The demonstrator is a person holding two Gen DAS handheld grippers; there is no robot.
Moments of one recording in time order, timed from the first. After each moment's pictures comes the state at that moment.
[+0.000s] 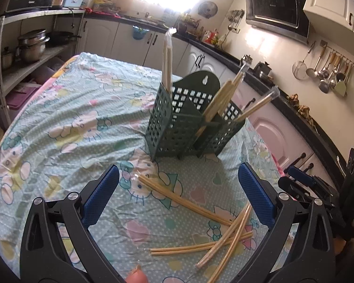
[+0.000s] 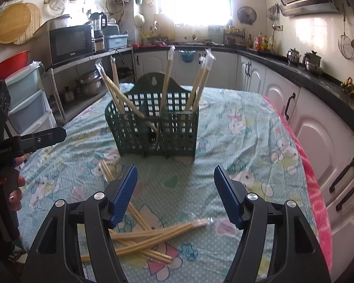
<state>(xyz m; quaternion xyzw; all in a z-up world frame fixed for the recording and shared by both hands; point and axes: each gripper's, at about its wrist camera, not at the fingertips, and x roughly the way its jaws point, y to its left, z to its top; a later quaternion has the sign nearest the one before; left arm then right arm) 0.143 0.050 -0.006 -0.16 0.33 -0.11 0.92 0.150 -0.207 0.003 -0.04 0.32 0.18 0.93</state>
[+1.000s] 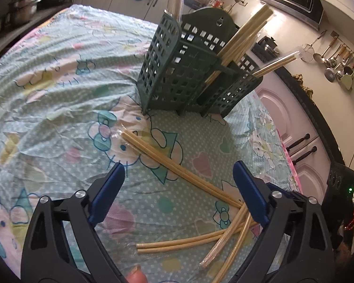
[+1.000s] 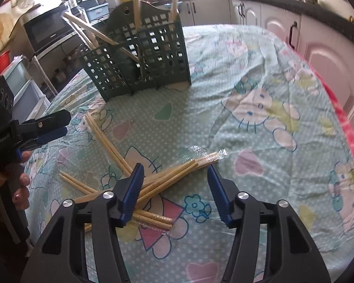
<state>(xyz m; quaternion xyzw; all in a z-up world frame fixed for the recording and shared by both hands) 0.178 0.036 -0.077 -0.20 0.43 -0.15 0.87 0.168 -0.218 -0.080 0.04 0.46 0.17 0.87</state>
